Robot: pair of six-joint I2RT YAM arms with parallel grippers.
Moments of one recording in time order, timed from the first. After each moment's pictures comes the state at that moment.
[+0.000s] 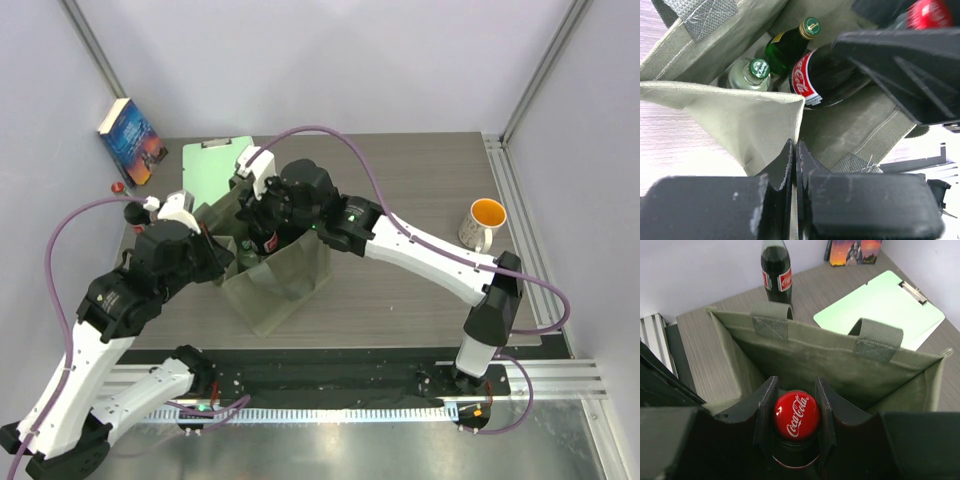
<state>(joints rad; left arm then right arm) -0.58 0.78 1.22 -1.03 -0.20 -0.68 1.04 1.74 1.77 -0.25 -0.05 -0.05</state>
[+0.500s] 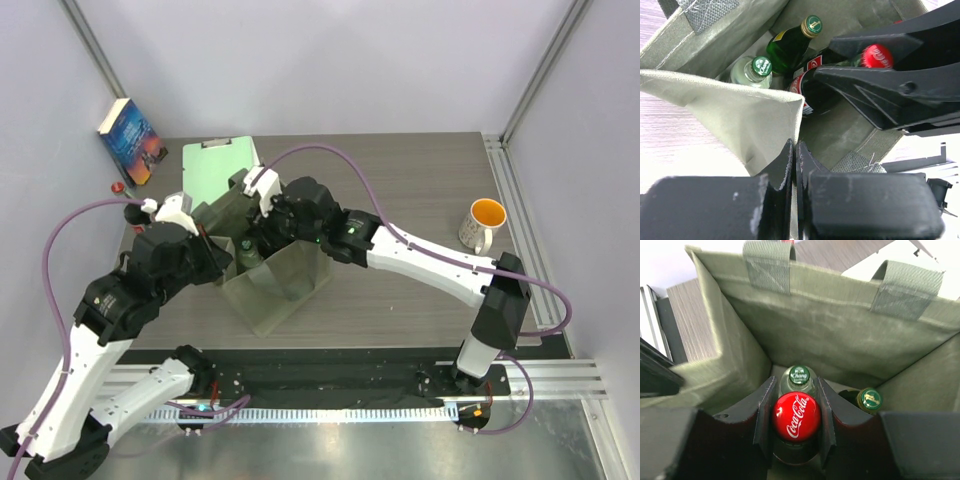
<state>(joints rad) -0.58 0.77 1.22 -1.04 -0.20 -0.68 1.04 1.69 1.58 -0.18 -0.05 -0.05</state>
